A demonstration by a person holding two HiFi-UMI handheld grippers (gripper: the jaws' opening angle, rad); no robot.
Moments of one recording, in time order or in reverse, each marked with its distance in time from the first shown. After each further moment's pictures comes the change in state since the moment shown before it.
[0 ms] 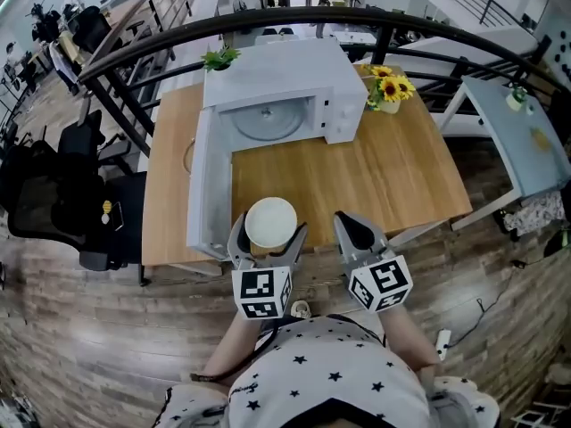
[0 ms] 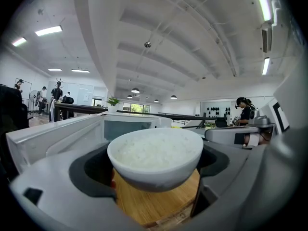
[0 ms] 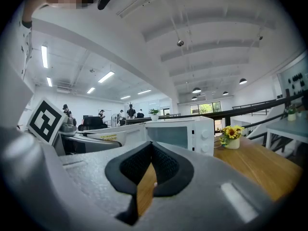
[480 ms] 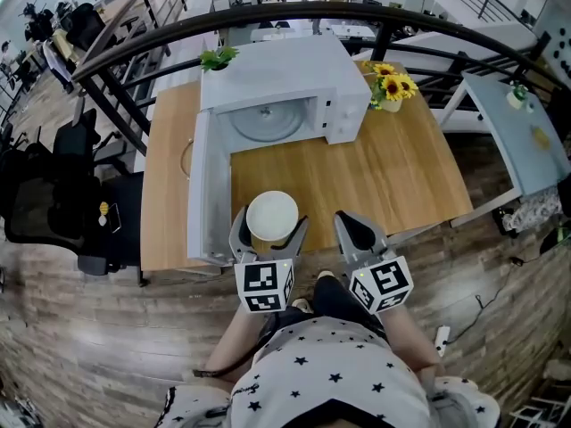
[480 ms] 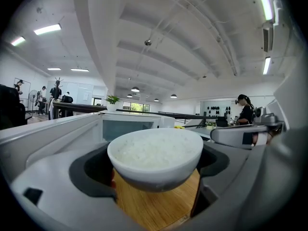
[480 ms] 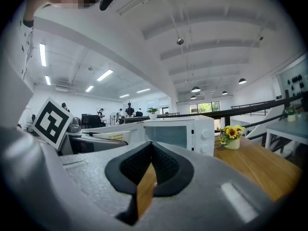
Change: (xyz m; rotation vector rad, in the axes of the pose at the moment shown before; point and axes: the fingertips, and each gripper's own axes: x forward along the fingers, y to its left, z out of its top) left arm 0.032 0.015 0.004 0.001 0.010 -0.001; right arm 0.020 -0.008 0.000 0.002 0.018 -0.020
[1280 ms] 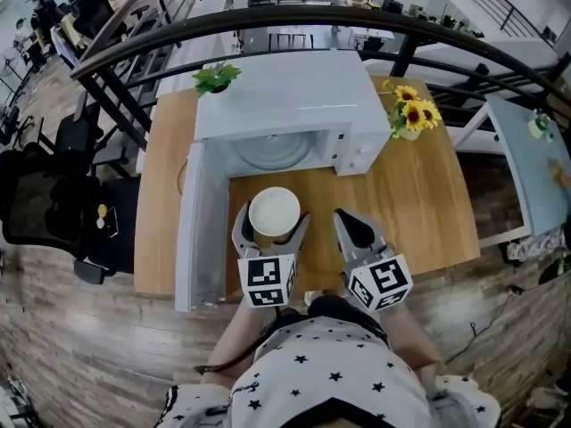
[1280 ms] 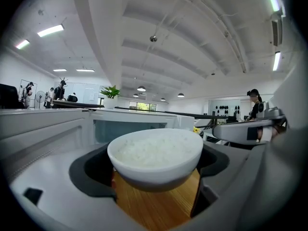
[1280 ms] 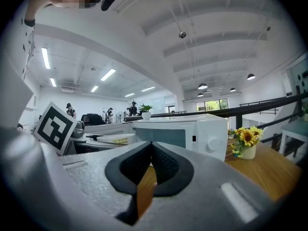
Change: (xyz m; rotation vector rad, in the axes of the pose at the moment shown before) left arm 0.131 0.037 0.016 -0.020 0.004 0.083; right arm 0.113 -0.080 0.017 -0.008 0.022 0.090
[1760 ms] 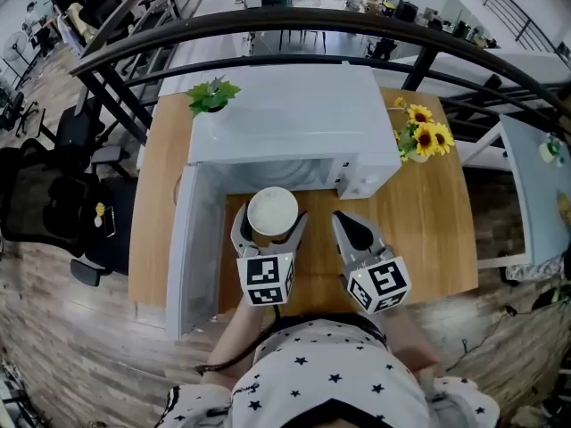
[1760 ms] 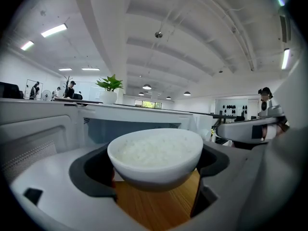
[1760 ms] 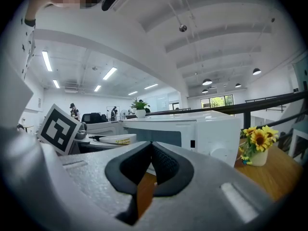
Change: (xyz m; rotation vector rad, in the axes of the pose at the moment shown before) left arm 0.073 0.022 0.009 -0.029 0.012 0.068; right arm 0.060 -0.049 0.008 0.003 0.033 0.060
